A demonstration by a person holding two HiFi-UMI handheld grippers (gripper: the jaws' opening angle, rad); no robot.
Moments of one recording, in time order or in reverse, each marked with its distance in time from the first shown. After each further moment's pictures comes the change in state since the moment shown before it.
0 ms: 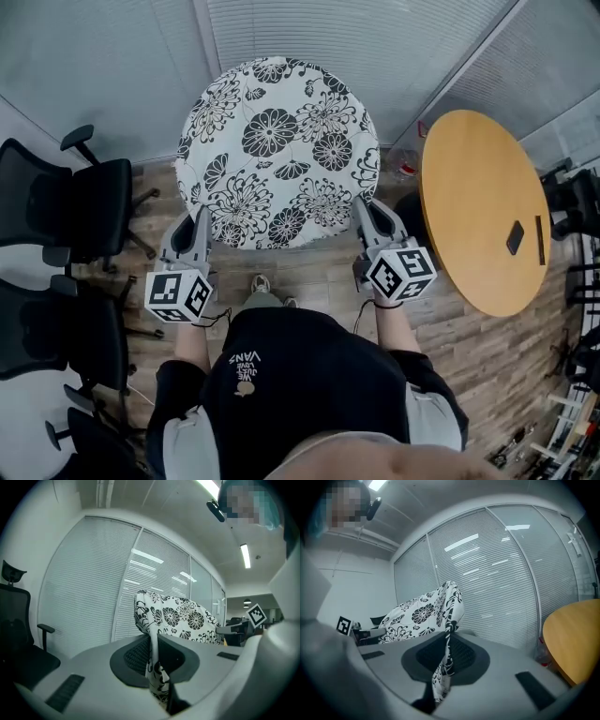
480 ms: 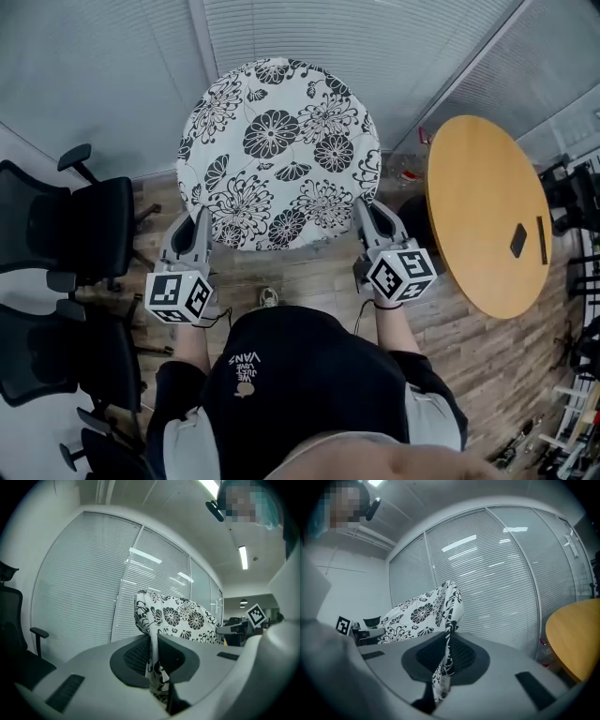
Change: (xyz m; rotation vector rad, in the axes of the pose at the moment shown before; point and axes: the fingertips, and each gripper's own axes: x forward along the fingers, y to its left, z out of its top) left arm 0.000 -0.001 0.005 -0.021 0.034 0.009; right arm 0.000 -0.002 0.006 0.013 0.043 -0.010
